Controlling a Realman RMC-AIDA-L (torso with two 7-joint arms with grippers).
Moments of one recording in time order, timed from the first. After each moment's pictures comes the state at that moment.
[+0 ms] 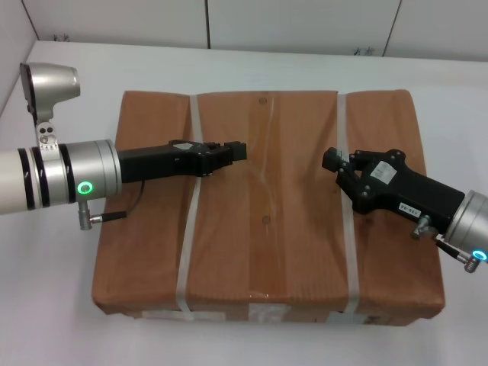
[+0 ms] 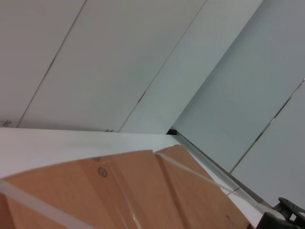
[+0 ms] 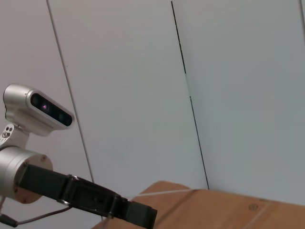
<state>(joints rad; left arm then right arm) -0.70 -1.89 2.20 0.18 0.31 1.21 -1.43 0.60 2.08 -0.35 -0.08 -1.93 -1.35 0.81</state>
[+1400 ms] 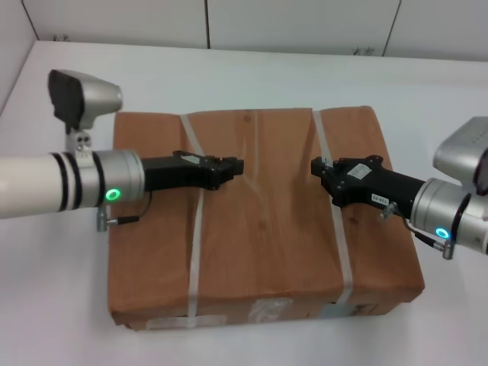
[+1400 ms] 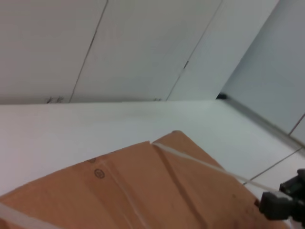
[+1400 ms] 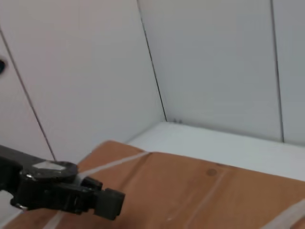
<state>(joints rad) -0.74 -1.93 2.21 0.18 0.36 0.98 -1.38 0.72 2.08 -0.38 -0.01 -1.95 -1.00 0.92</state>
